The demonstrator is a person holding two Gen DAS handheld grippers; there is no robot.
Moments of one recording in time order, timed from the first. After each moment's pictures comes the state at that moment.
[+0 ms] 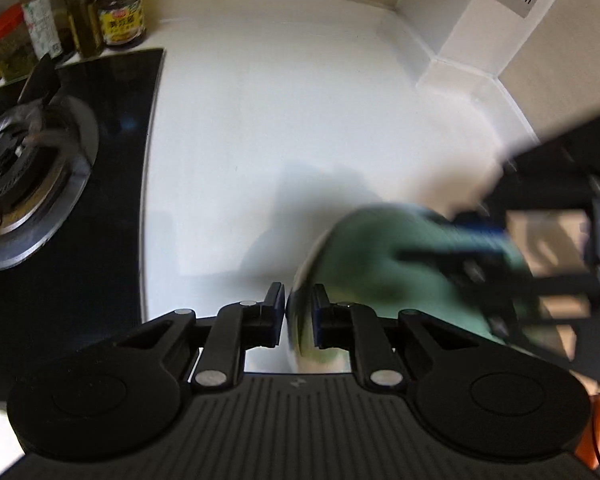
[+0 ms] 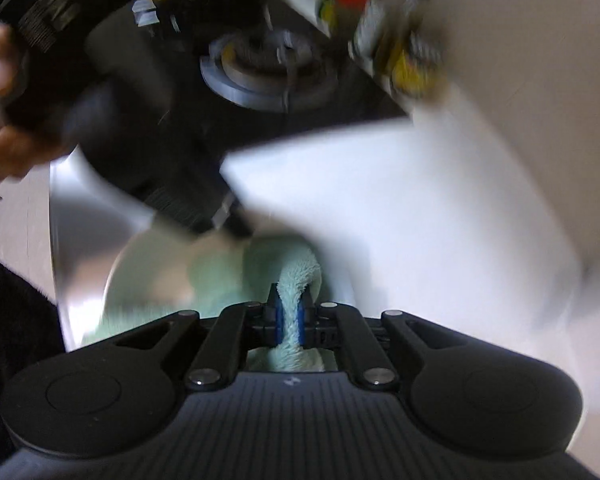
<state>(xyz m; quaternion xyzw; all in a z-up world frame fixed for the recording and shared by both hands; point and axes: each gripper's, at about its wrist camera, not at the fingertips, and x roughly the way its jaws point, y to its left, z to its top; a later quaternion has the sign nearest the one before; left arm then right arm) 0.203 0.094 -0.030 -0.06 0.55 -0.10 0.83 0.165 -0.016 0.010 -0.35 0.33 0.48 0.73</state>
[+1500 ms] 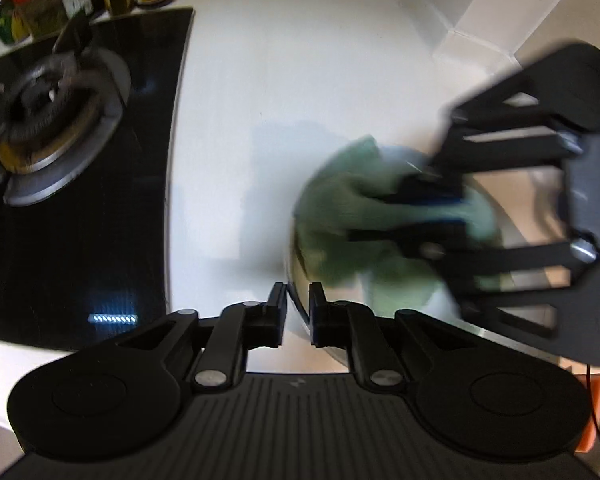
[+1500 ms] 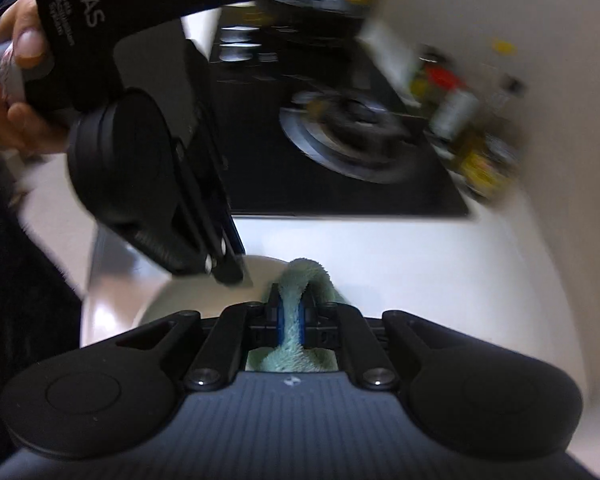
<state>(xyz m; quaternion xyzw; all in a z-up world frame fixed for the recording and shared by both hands) 0.176 0.094 -0.030 -0.07 0.59 -0.08 0.80 0.152 0.005 0.019 -0.41 0.28 0.58 0.65</state>
